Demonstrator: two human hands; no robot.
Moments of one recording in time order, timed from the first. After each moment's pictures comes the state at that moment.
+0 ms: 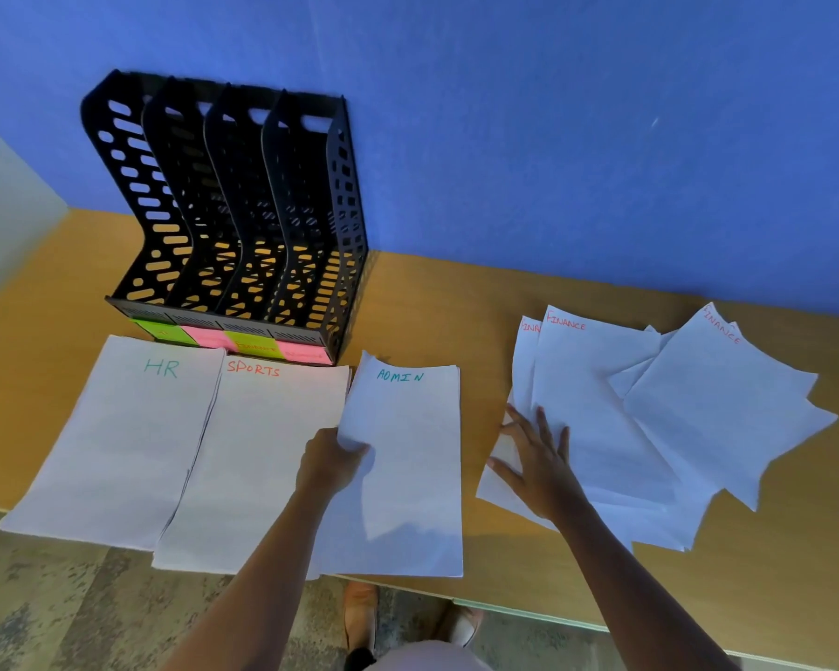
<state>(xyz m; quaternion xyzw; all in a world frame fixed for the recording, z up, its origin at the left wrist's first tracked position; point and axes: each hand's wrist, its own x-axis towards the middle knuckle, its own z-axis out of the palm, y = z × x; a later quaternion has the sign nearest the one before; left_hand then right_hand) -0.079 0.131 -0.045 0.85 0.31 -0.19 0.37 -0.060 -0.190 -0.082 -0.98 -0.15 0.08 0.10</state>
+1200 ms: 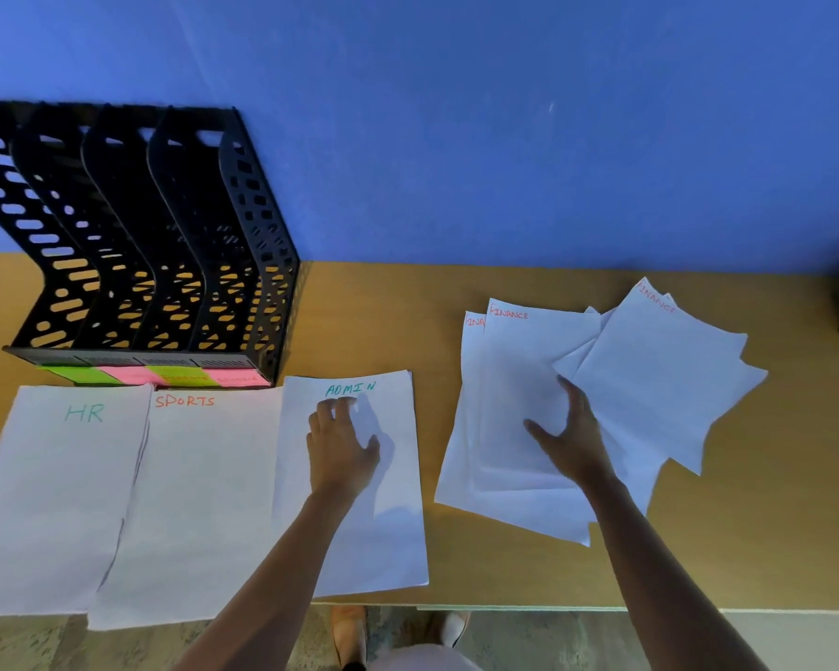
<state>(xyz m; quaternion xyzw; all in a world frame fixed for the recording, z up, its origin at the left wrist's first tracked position) -0.053 0.041 -0.038 0.95 0.13 -0.05 0.28 -0.047 -0.284 -0.051 -0.92 0.11 0.01 0.37</state>
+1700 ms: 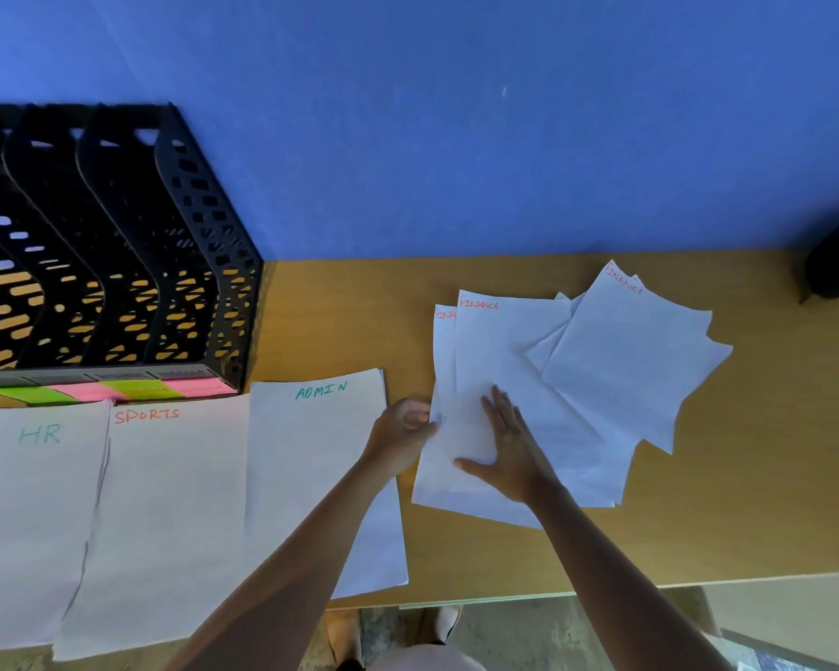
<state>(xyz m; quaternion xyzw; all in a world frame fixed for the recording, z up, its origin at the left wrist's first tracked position) -0.028 -0.047 -0.027 0.81 0.10 -0.26 0.51 -0.069 -0.252 -0.079 -0.97 -0.06 0.08 0.21</state>
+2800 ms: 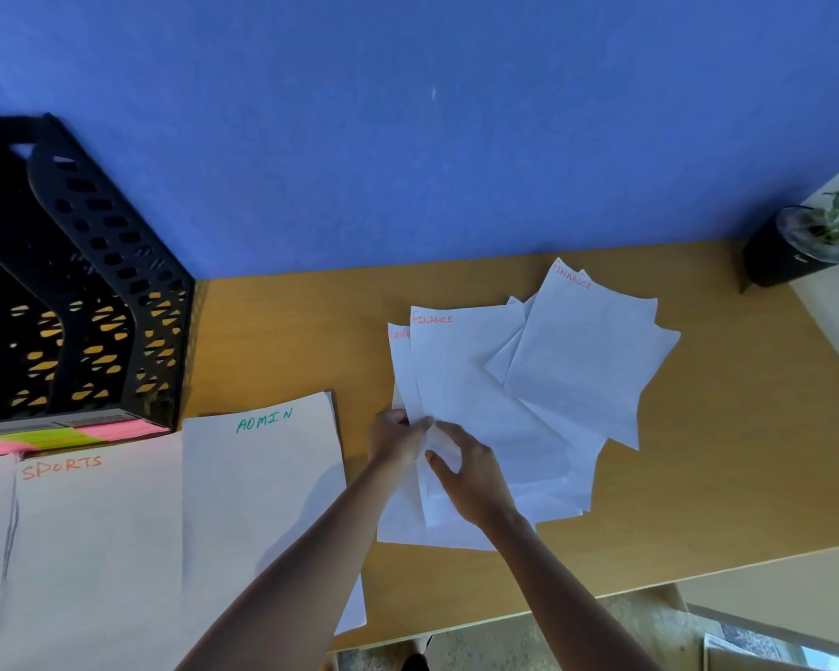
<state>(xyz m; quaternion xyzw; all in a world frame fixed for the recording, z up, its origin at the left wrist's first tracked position) 0.001 -0.126 -0.055 0.76 0.22 -0.23 0.56 -0.074 -0.243 -0.066 -0.91 0.09 0.05 0.40</state>
